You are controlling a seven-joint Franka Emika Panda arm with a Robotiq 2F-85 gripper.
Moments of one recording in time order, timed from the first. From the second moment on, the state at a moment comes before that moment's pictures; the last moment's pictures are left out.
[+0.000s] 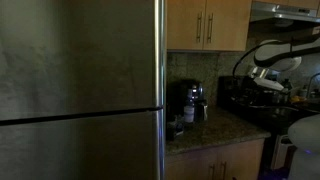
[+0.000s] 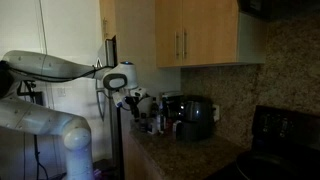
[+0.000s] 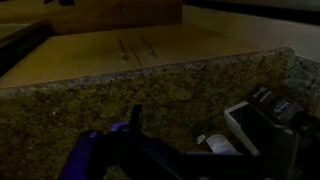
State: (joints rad) arm -0.03 -1.00 -0.11 -2.80 0.14 1.99 0.06
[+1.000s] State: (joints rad) arm 0.04 -0.80 0.19 -2.73 0.13 2.18 0.24
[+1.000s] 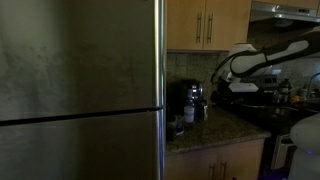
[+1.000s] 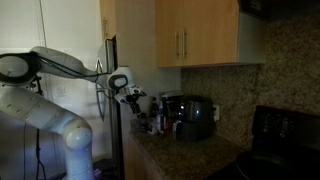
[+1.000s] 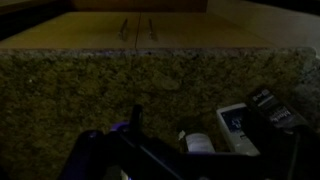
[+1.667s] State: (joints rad) arm -0.01 -0.61 0.24 -2.56 0.05 2.23 0.46
